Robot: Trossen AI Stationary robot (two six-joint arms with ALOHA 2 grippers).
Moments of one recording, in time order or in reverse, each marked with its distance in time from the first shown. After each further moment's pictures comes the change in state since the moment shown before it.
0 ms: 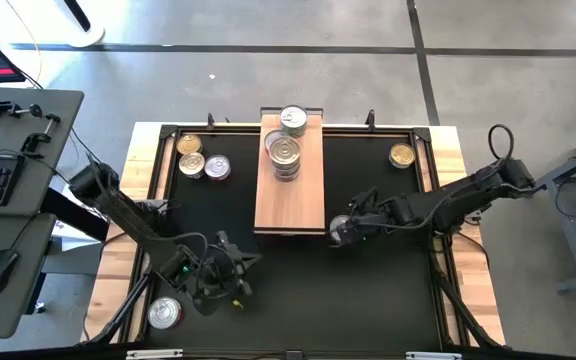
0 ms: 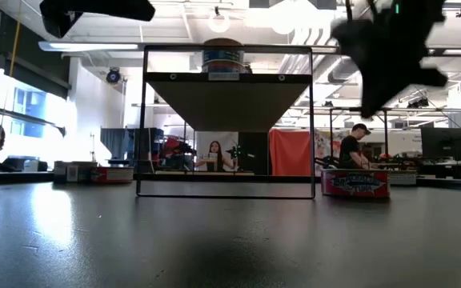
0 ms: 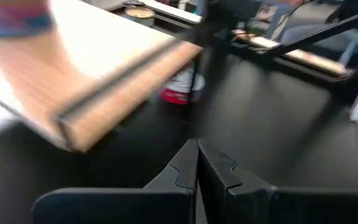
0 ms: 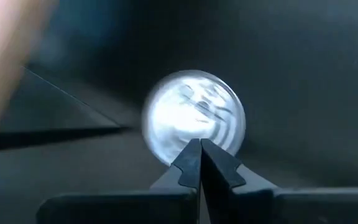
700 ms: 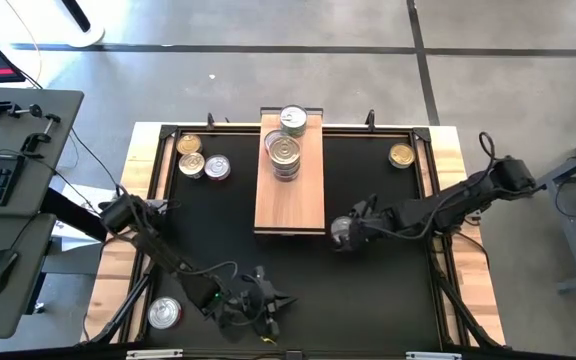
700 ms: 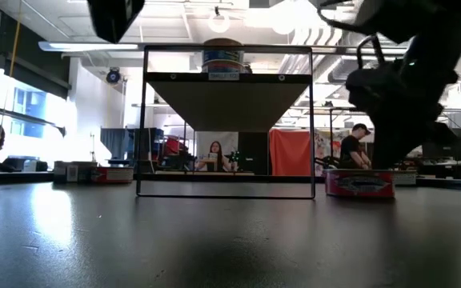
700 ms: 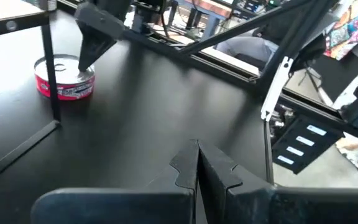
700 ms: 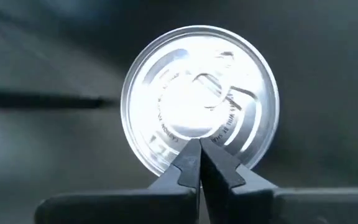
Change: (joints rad) left arm 0.008 0.390 0.216 0.494 0.134 0.192; right arm -0.018 -0.003 -0.316 0.423 -0.128 -0.065
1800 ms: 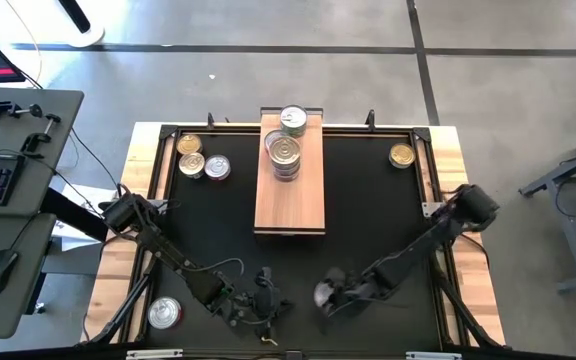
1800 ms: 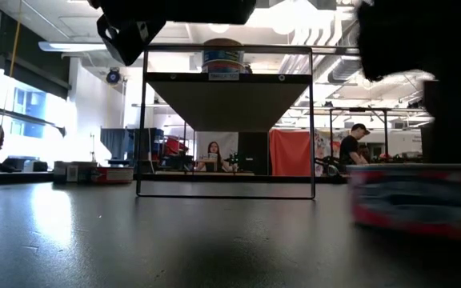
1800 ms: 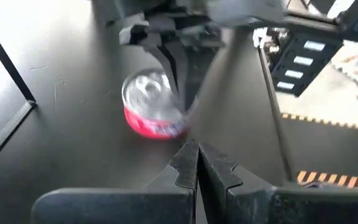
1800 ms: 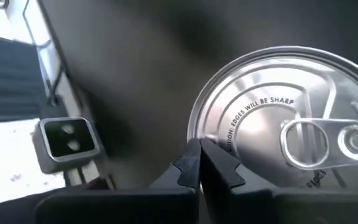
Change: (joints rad) left arm 0.032 0.006 -0.001 -0.134 0.241 0.145; right arm 0.397 0.447 0.327 0.396 -0.035 0.080
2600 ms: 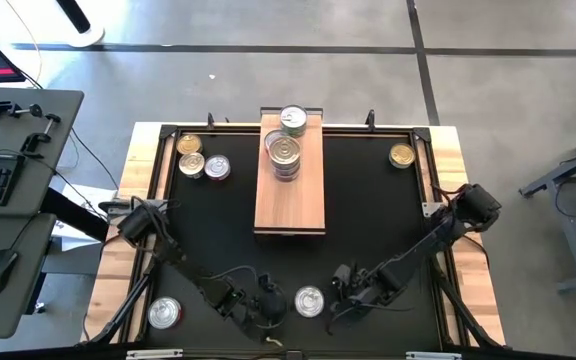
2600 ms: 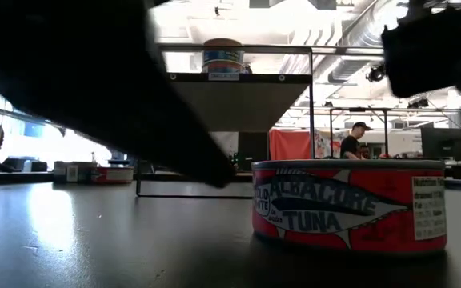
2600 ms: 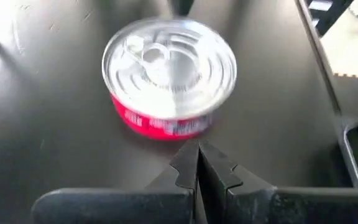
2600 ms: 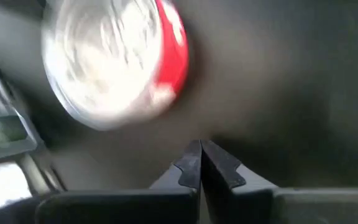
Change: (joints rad) left arm 0.016 0.144 0.000 -0.010 0.096 -0.023; right arm 0.034 -0.024 0.002 -0.192 0.010 0.097
